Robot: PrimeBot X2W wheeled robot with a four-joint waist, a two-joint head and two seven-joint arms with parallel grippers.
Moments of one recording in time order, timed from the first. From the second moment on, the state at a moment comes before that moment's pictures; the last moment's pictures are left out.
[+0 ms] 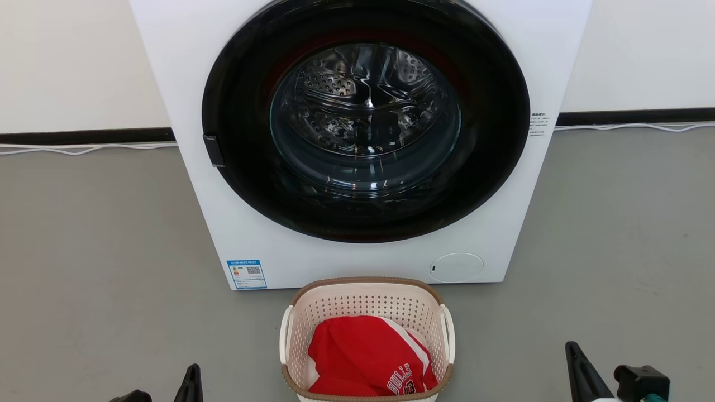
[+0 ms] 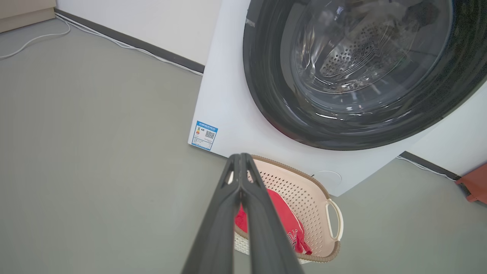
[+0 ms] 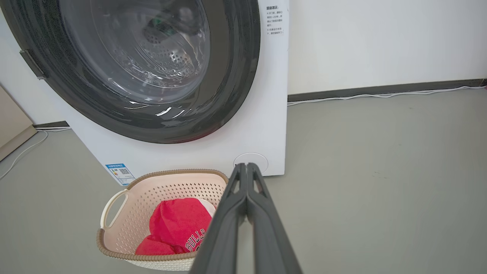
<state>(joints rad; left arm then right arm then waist) 0.06 0.03 0.06 0.45 -0.40 -0.06 -0.23 0.01 -0.04 -0.13 0.50 0.05 0.12 -0.22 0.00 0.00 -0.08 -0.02</state>
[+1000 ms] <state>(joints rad) 0.05 0.03 0.06 0.41 -0.71 -0.08 -0.14 0.01 -0.04 -0.13 0.43 0.45 0.12 -0.14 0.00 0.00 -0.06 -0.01</state>
